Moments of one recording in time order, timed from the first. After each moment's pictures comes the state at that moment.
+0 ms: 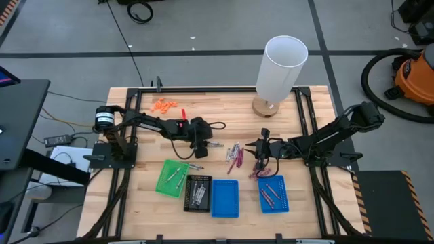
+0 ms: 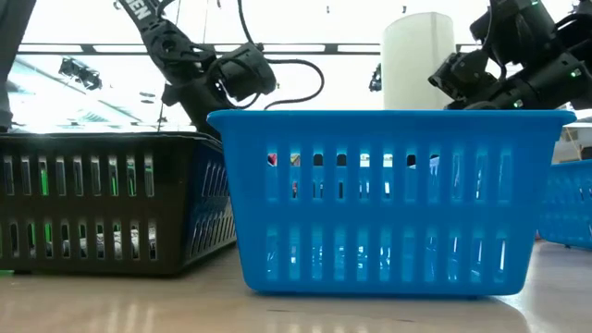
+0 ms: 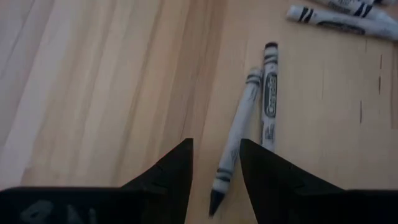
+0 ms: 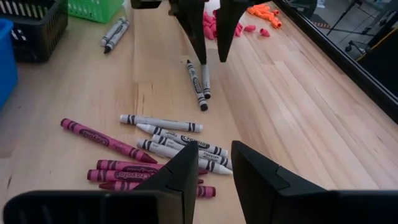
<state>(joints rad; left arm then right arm) 0.15 1.75 0.88 -0.04 -0.11 0.06 0.20 1.34 0.29 0.55 0.47 0.00</state>
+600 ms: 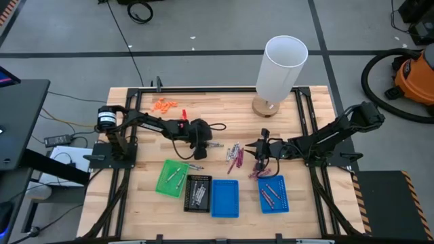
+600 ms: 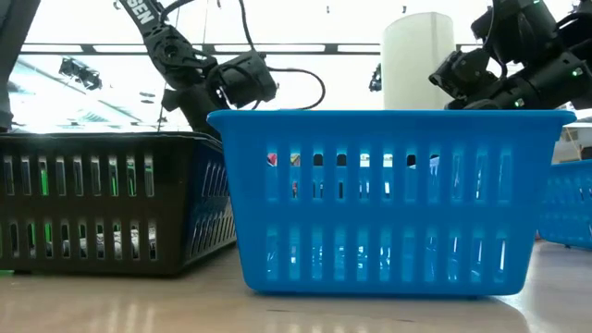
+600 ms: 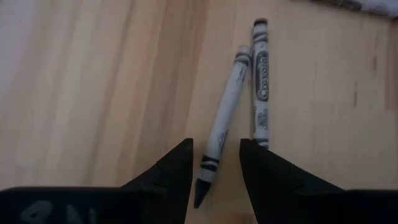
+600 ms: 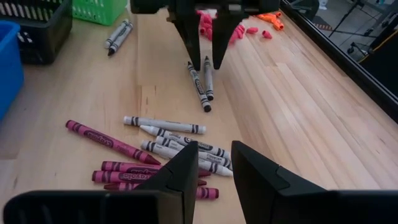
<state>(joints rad) 0.16 1.78 0.88 -0.06 -0.05 0.05 0.21 1.34 0.29 0.55 0.47 0.00</state>
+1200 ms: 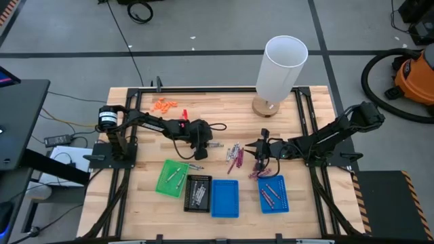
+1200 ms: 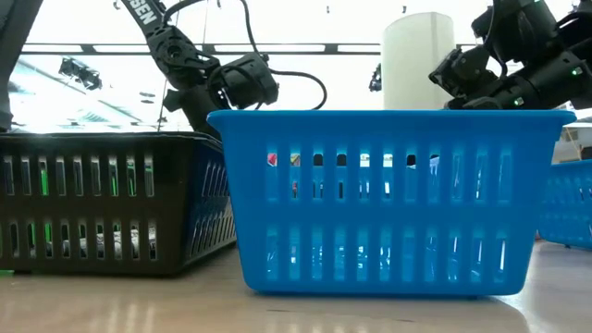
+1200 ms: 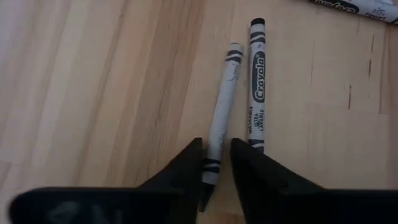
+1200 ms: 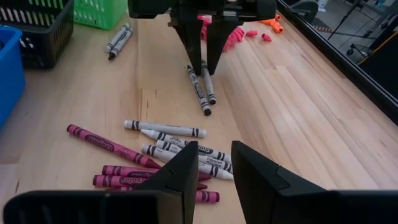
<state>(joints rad) 0.17 1.83 0.88 -0.09 -0.04 0.02 0.21 1.34 0.29 0.56 0.47 0.00</state>
